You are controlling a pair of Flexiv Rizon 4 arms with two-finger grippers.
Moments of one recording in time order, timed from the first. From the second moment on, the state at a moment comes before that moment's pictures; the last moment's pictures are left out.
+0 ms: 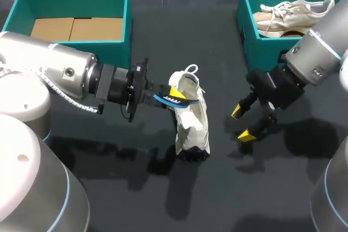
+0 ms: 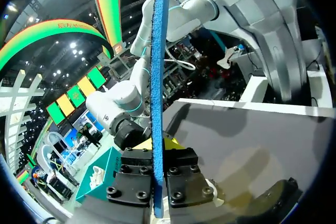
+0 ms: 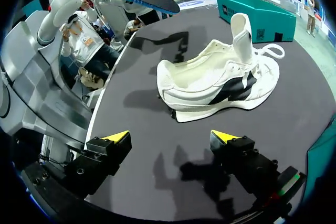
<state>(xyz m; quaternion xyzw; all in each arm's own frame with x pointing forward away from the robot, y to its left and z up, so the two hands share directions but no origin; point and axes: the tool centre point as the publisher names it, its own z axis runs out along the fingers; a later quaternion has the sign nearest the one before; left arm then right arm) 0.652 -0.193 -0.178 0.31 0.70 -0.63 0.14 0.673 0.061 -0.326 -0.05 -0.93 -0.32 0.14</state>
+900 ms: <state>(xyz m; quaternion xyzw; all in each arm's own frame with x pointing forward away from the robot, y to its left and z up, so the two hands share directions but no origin) 0.648 -0.204 -0.220 0.24 0.72 -0.64 0.12 0.688 0.078 -0.360 -0.02 -0.96 -0.29 0.04</state>
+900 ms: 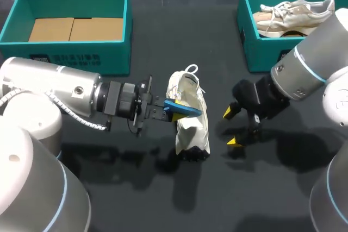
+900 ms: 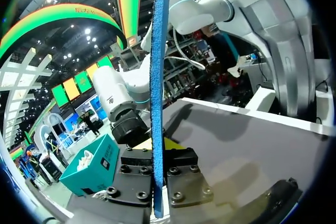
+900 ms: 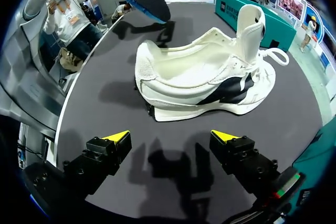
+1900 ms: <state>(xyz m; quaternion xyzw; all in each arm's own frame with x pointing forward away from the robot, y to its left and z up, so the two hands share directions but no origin) 0.678 -0.243 -0.245 0.23 0.69 -0.68 0.13 0.705 0.113 -0.349 0.00 -0.96 -0.28 0.02</state>
